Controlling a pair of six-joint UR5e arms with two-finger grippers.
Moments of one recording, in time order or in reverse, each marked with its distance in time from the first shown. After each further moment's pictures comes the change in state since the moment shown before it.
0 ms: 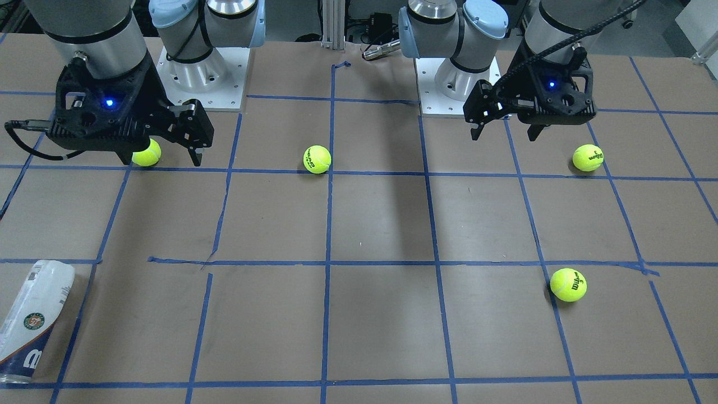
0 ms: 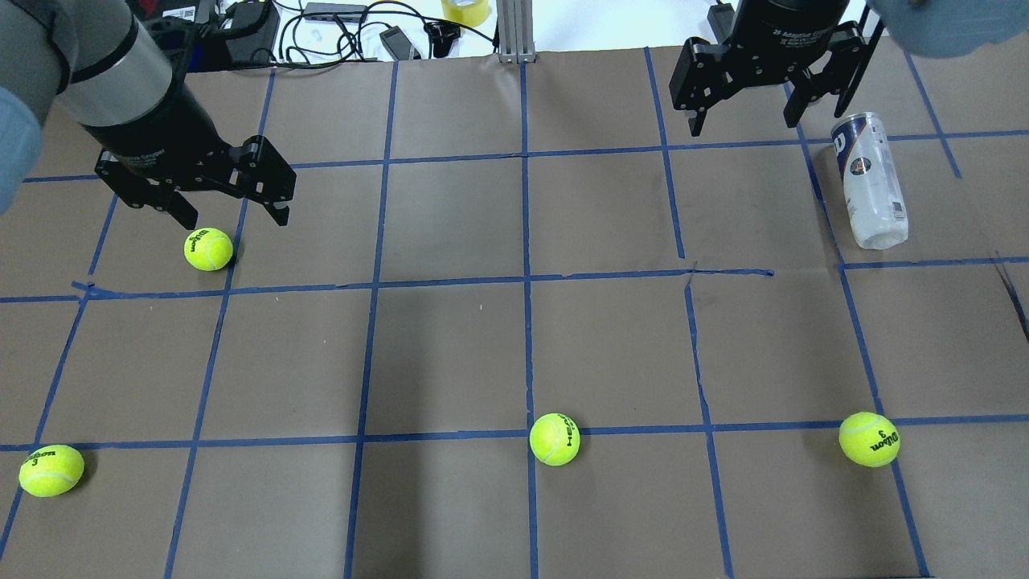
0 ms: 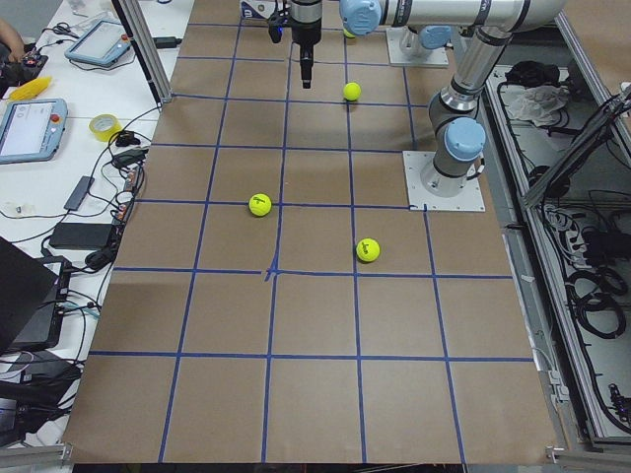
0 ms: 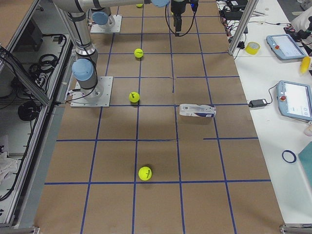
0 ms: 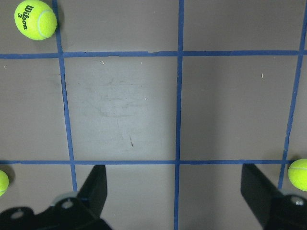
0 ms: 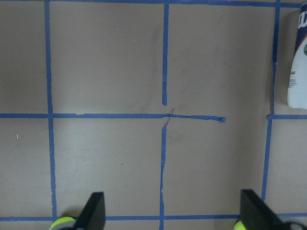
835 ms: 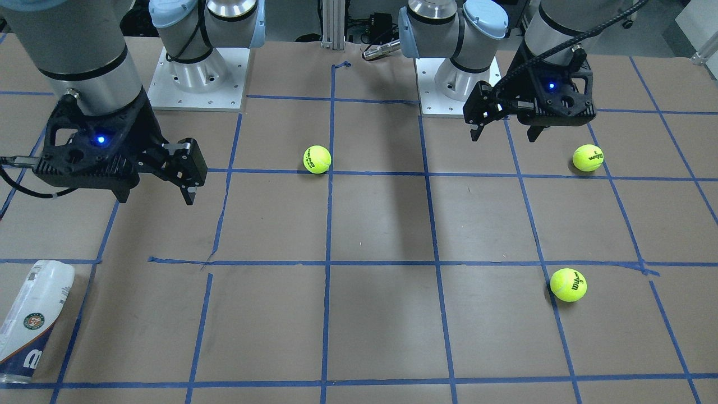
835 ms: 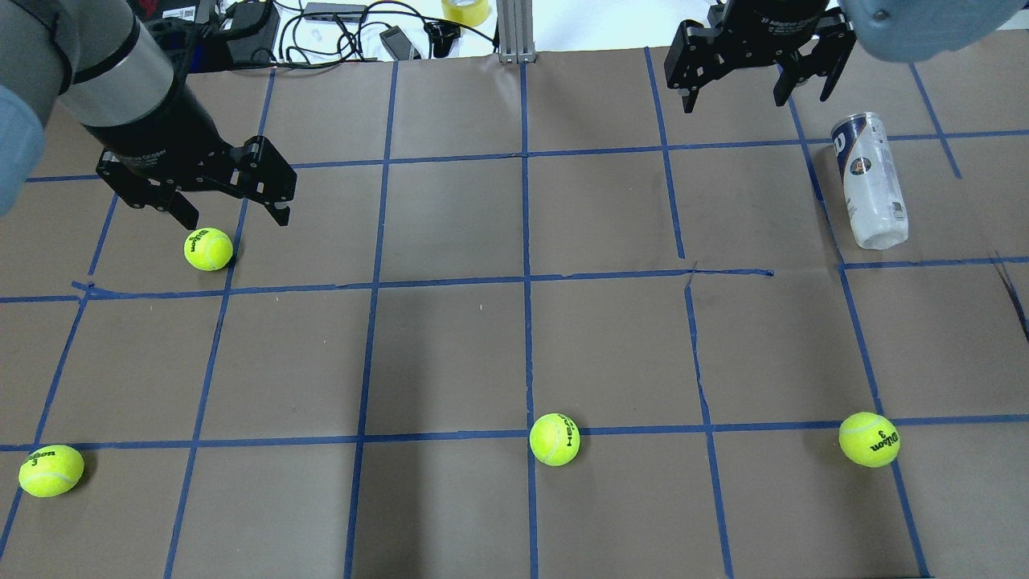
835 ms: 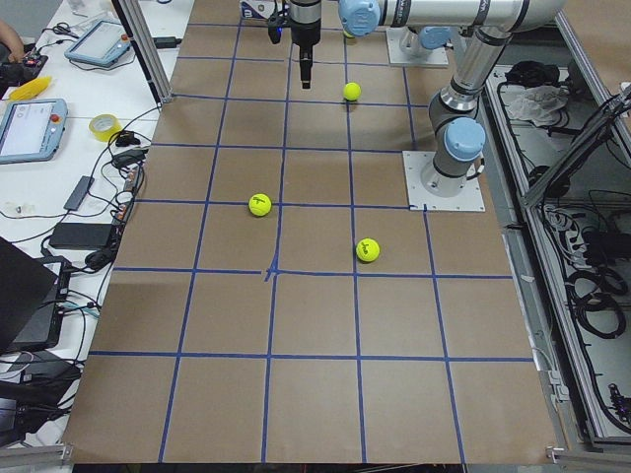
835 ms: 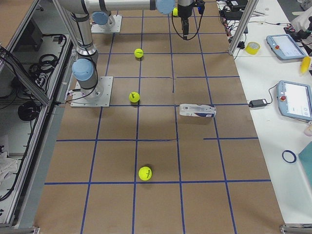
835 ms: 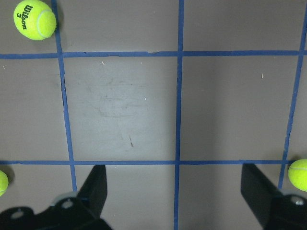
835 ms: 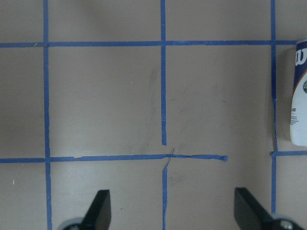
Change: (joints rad) left arm 0.000 0.000 0.000 0.003 -0.002 -0.001; right arm -0.021 0.079 0.001 -0.184 0.000 0.014
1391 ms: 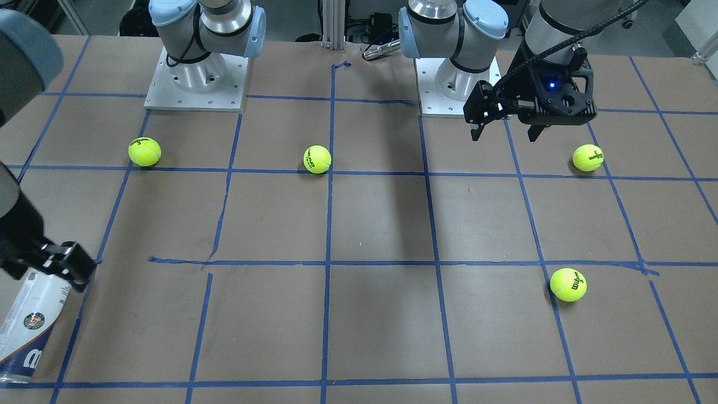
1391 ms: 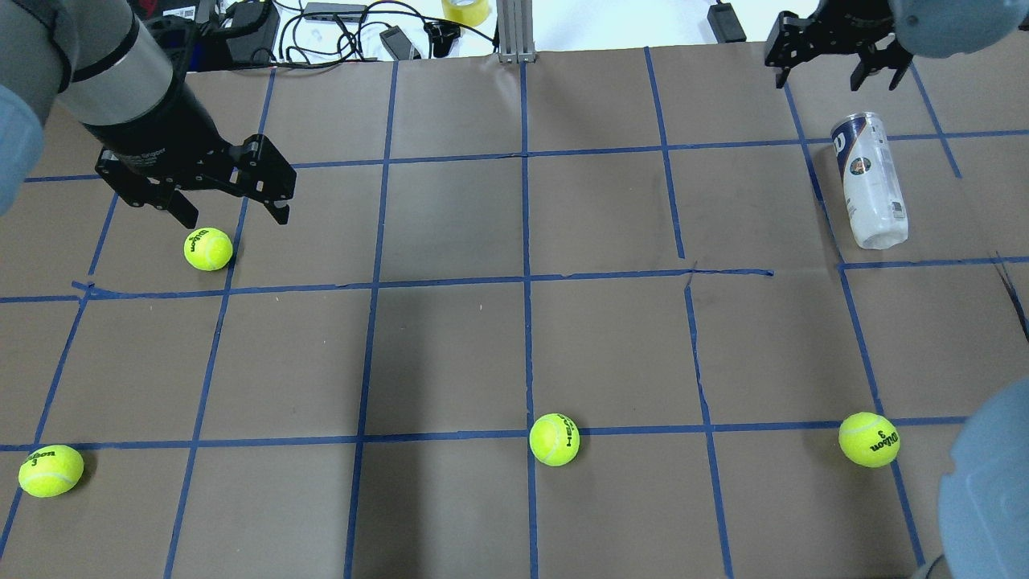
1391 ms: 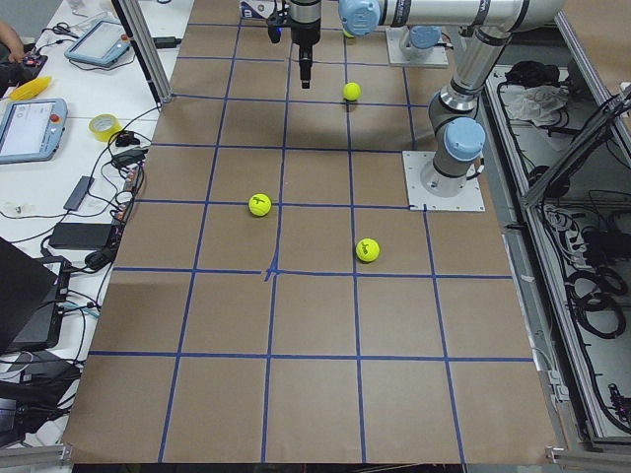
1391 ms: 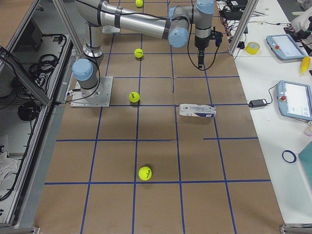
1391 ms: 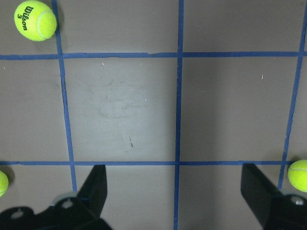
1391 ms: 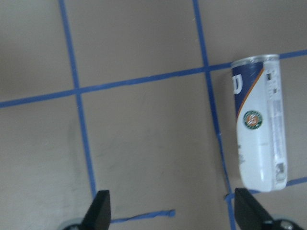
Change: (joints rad) left arm 0.000 0.001 0.000 0.001 0.002 0.000; right arm -0.253 0.183 -0.013 -0.219 -0.026 -0.086
